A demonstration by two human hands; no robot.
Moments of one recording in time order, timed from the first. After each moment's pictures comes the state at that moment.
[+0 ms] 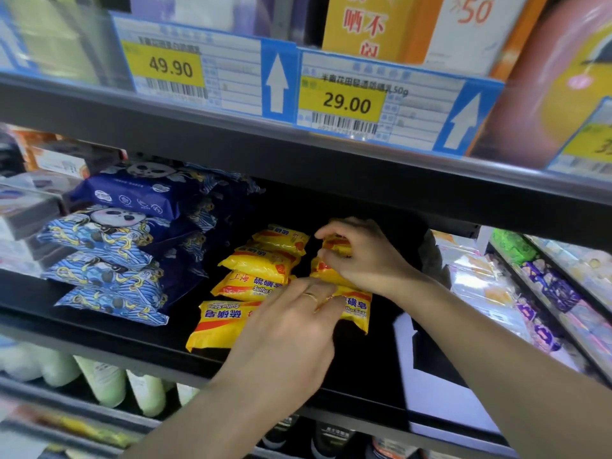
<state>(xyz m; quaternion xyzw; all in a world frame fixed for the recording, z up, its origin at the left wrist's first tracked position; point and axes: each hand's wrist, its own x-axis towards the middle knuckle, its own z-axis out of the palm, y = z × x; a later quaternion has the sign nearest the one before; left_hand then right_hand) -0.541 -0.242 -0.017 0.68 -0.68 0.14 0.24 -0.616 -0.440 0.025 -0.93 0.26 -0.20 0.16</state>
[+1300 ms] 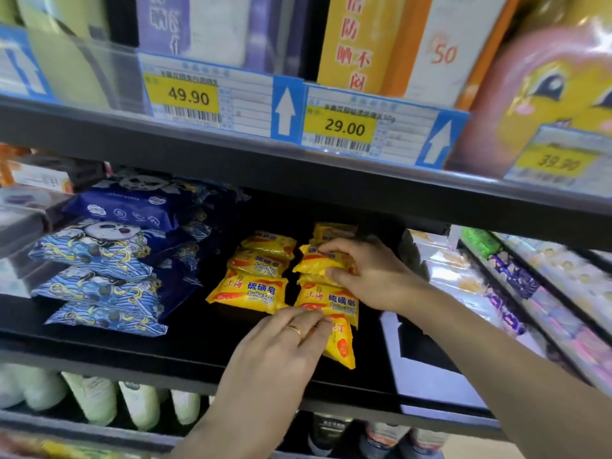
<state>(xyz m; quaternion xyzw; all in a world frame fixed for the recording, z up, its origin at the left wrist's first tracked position) -0.546 -0.212 -0.028 0.70 -0.64 -0.08 0.30 -0.648 -0.412 0.040 -0.93 0.33 -0.11 0.14</state>
